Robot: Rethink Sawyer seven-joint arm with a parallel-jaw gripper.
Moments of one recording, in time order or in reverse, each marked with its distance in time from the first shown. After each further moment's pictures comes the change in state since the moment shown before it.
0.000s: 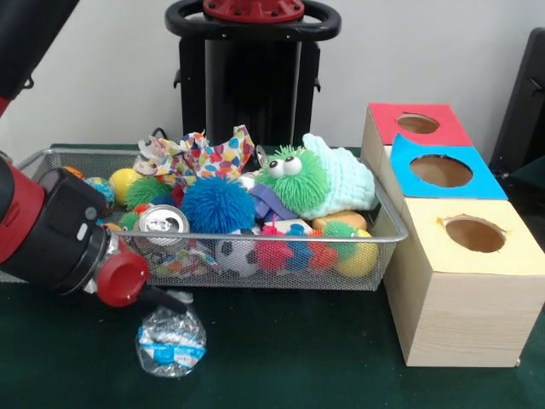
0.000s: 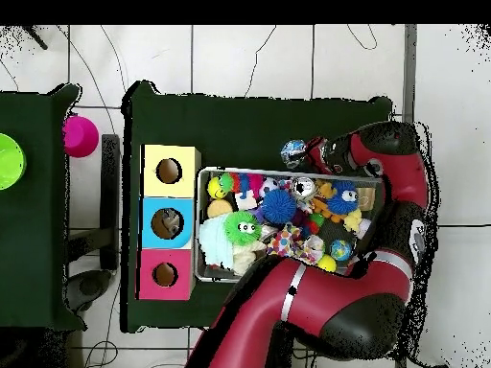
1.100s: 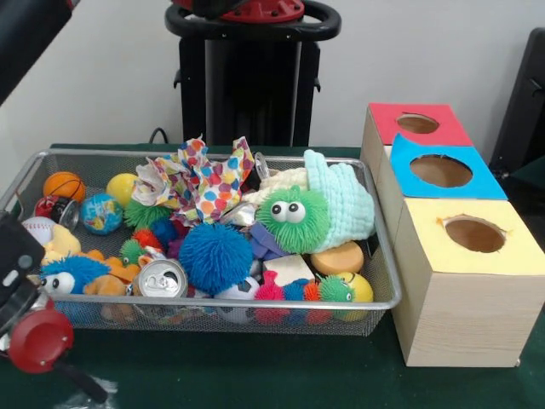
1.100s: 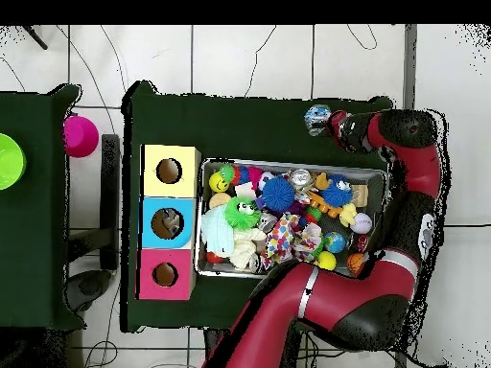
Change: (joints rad) arm -0.113 0.218 -0.100 -0.454 0.156 -0.183 0.007
